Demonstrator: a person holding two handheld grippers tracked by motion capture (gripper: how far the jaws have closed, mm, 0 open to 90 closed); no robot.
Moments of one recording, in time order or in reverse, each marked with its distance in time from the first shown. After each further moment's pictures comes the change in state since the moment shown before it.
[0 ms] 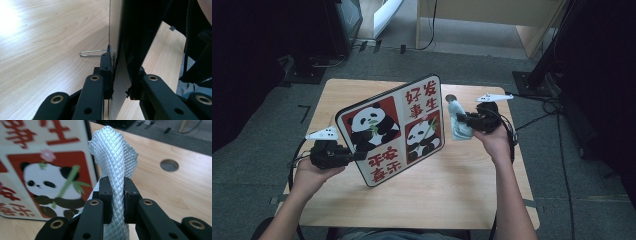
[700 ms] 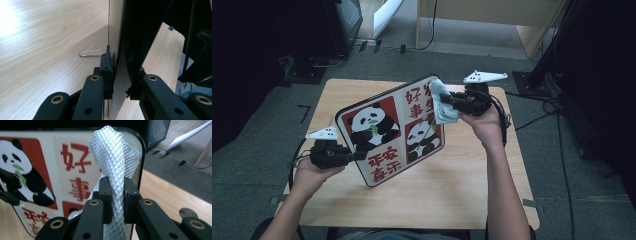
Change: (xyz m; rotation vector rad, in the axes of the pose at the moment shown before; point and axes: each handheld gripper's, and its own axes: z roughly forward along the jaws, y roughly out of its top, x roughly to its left) left arm 0.001 0.000 0.000 0.001 -0.007 0.003; right arm 0.049 0.068 -0.014 -0.134 0.113 -0.135
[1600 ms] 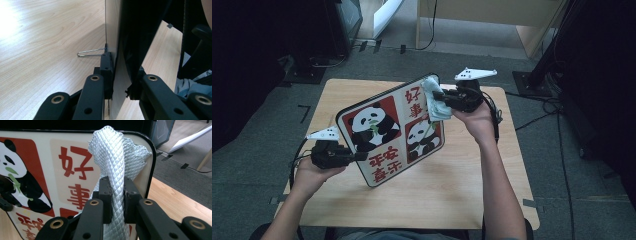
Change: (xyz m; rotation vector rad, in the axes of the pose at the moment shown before) left arm -0.001 0.001 0.002 0.012 -0.009 0.020; right arm 0.000 0.004 0.022 0.006 0.014 -0.027
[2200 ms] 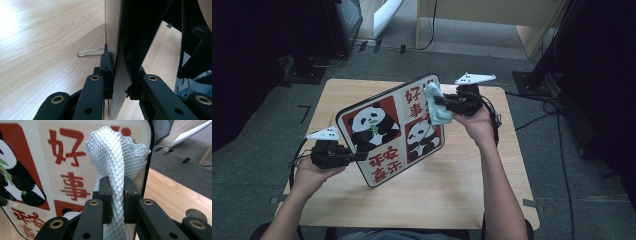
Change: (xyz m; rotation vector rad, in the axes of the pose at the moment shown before) left arm 0.001 0.000 0.000 0.000 -0.004 -0.001; right arm -0.007 -0.016 0.007 0.023 0.001 0.022
